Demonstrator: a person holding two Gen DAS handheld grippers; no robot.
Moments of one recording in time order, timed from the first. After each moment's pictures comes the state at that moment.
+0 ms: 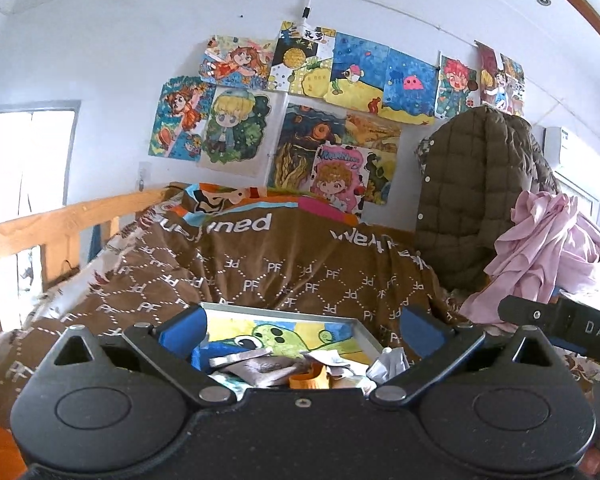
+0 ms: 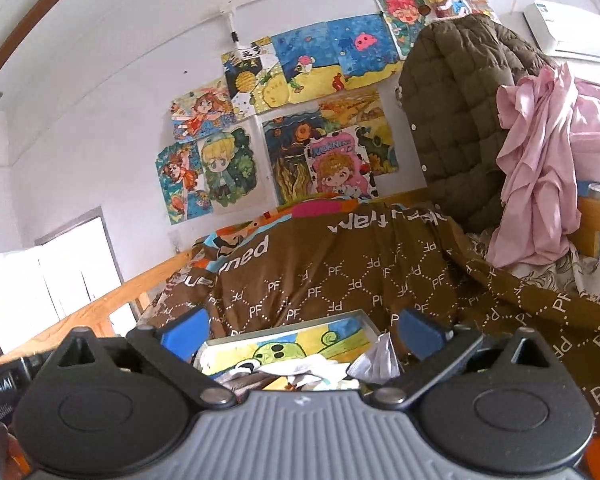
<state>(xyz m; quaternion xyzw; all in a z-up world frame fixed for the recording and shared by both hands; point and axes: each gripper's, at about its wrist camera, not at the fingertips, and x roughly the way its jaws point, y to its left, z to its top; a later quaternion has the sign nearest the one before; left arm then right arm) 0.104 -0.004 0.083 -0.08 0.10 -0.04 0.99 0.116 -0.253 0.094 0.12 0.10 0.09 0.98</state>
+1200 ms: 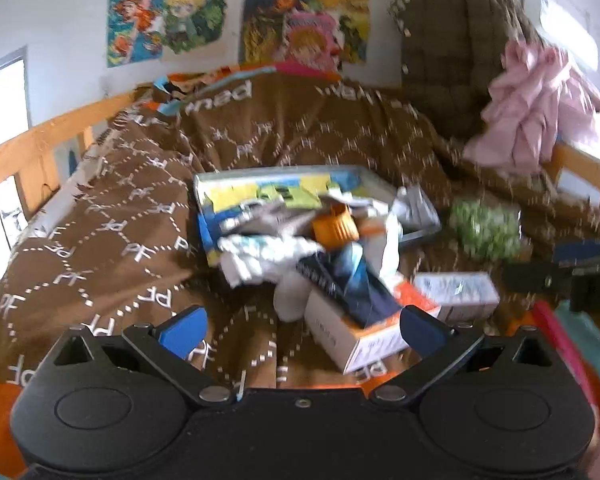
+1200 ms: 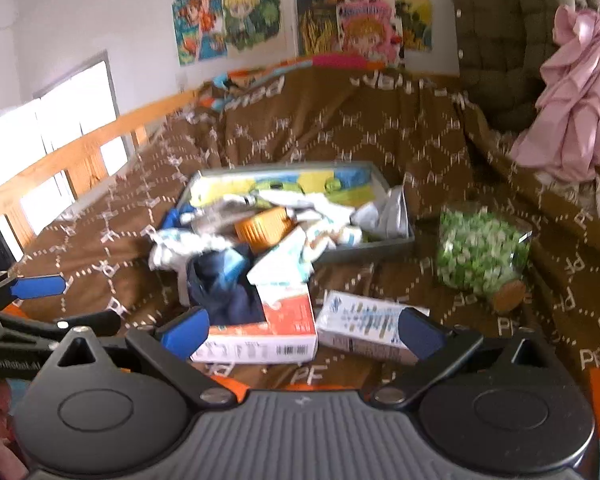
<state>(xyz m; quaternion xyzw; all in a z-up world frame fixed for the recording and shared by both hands) 0.135 0.021 -0.003 0.02 0.28 -0.09 0.96 0.134 -0.207 0.024 0.01 0.31 0.11 0.94</state>
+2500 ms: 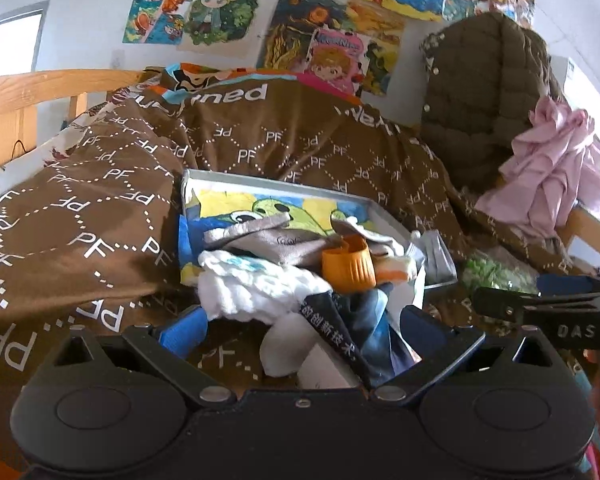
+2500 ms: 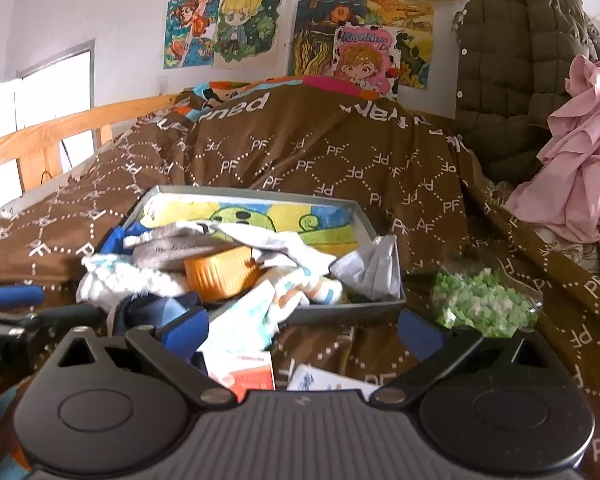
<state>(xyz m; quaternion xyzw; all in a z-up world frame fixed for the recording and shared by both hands) 0.209 0.036 -0.044 -0.10 0.24 -0.10 0.96 0.214 -0.182 0.001 -0.05 0.25 0.07 0.96</state>
